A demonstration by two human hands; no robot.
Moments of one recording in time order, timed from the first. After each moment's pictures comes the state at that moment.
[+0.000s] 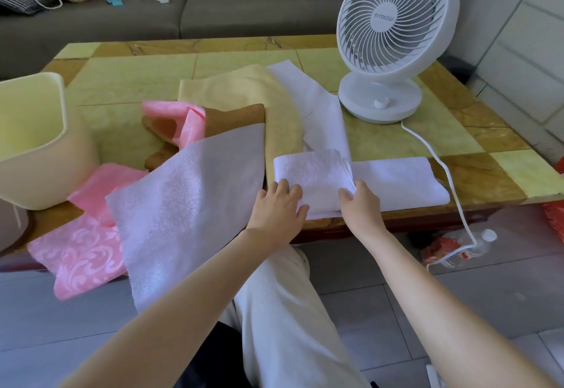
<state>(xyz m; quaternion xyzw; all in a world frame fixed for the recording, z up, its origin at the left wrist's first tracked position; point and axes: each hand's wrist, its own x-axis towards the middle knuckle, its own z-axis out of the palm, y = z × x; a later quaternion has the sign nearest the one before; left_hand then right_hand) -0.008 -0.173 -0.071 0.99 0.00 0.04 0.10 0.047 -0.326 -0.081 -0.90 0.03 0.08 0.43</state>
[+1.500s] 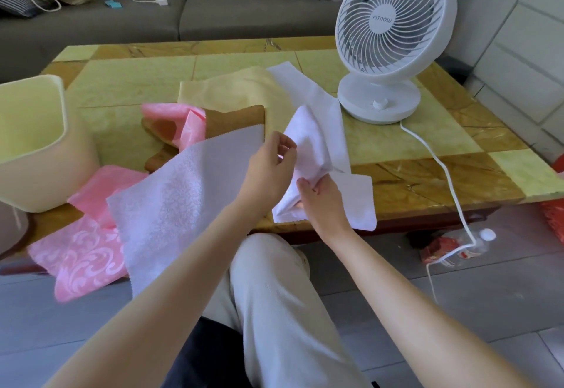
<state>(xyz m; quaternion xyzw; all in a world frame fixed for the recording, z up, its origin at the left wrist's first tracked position) 0.000 -0.163 0.012 0.82 0.11 0.12 0.55 0.017 -0.264 -0.047 -0.83 -0.04 0.07 0.55</state>
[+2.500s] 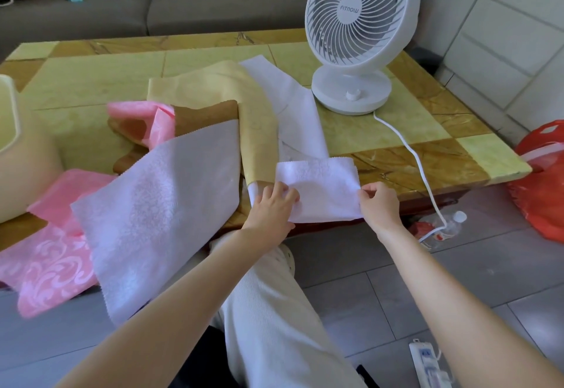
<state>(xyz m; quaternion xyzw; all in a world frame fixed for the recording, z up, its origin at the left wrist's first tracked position) -0.005 -0.194 -0.080 0.99 -0.08 -0.04 0.09 0.053 -0.390 -0.085 -0.90 0.12 0.00 0.42</state>
